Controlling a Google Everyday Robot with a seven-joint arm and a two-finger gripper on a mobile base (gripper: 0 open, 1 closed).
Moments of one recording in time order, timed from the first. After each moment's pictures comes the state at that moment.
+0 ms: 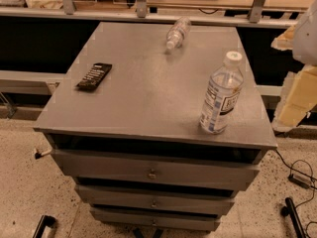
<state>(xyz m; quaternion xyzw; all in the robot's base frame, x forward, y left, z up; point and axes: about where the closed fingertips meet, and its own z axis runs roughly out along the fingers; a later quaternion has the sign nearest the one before) 0.438 -0.217 0.976 -0.60 0.78 -0.03 0.16</state>
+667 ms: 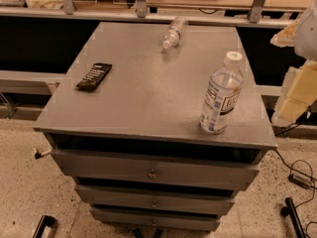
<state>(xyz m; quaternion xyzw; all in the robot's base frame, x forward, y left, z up) 0.446 -0.216 0.979 -0.61 0.78 -0.02 0.18</state>
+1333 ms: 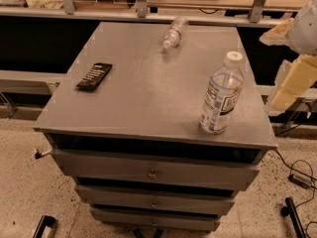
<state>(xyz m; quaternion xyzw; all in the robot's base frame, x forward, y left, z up) 0.473 -0.209 0.972 -0.62 0.75 0.05 0.23</state>
